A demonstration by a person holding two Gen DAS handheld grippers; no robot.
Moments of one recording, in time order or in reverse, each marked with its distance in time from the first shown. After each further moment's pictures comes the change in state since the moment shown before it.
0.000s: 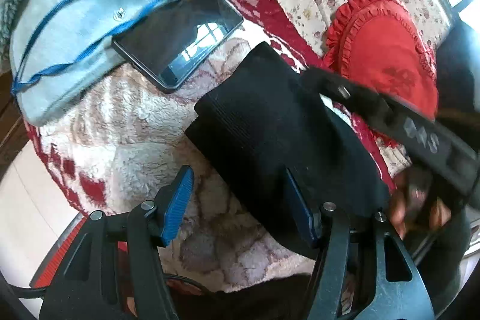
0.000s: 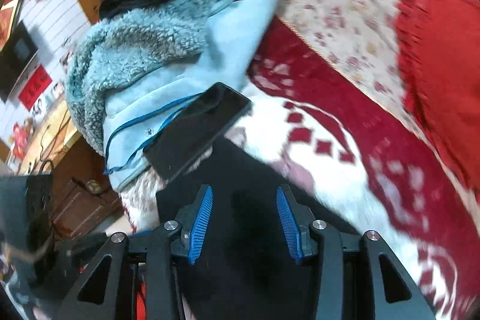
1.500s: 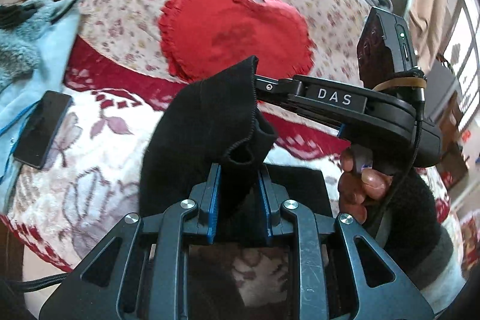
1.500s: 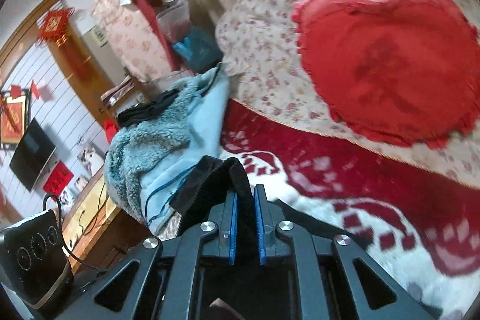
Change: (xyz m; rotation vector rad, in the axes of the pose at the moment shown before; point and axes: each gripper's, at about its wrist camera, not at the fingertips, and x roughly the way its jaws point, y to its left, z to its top) left arm -0.061 -0.179 -0.083 0.589 -0.101 -0.228; right arm -0.184 -0.086 -0.105 0.359 -0.397 0.069
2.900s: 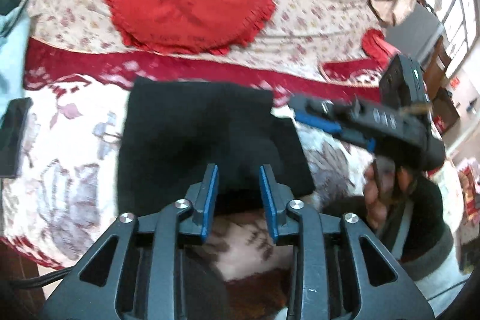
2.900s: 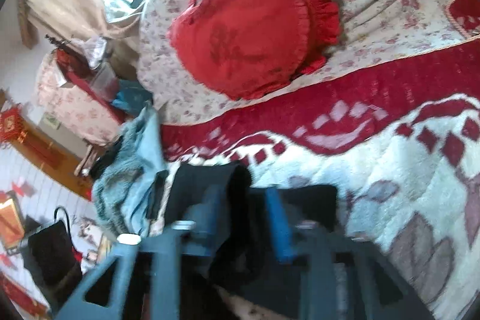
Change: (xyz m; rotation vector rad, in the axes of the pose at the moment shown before) left arm 0.026 -0.046 -0.009 0.139 0.200 -0.043; right arm -0.110 -0.106 -0.090 0.407 -0.058 -0.098
